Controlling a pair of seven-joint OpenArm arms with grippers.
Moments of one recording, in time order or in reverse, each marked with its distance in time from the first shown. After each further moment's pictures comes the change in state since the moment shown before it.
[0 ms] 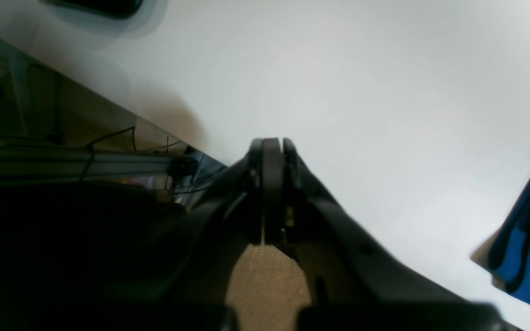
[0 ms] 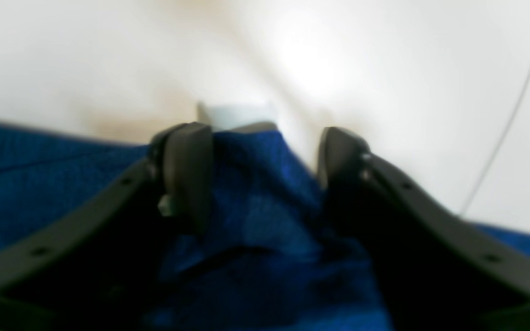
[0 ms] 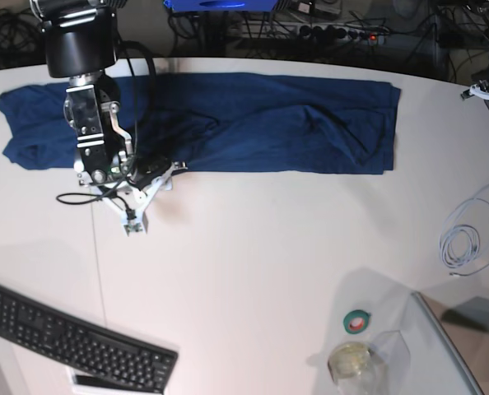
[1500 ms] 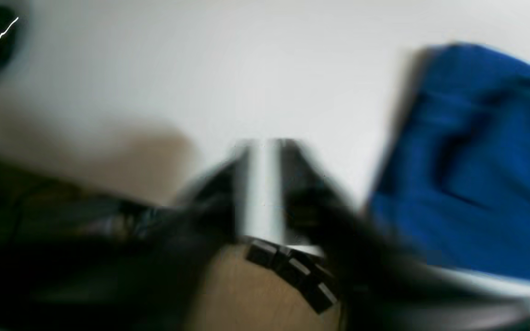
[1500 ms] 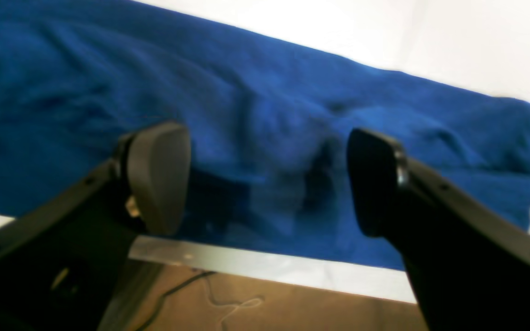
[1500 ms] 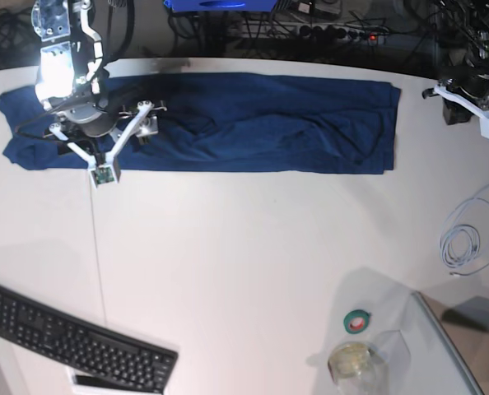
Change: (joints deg) left arm 1.0 8.3 3.9 10.3 -0.2 -12.4 0.3; right arm -23.8 4.8 0.3 36.6 -0.7 0.0 -7.5
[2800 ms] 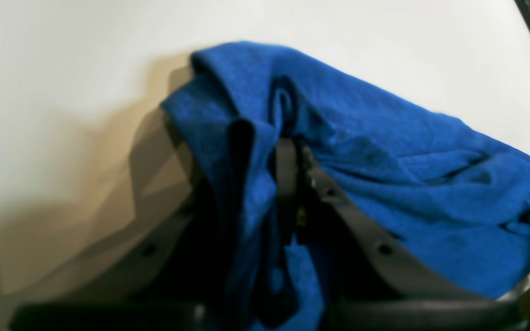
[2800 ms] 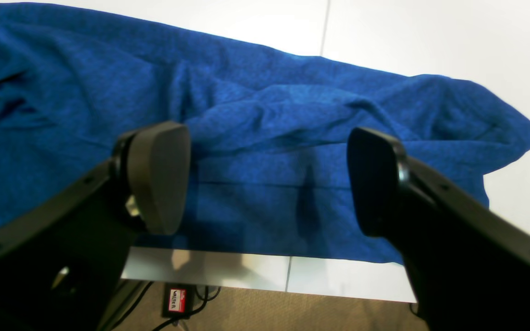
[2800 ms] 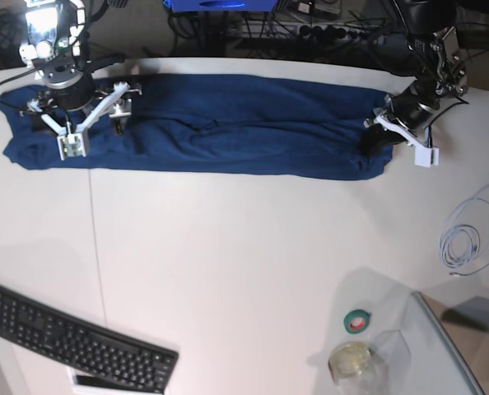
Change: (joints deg) left arm -15.5 -6.6 16.2 -39.3 -13.6 -9.1 -9.1; right arm -10.0 0.7 6.0 -0.1 0.1 -0.4 20.9
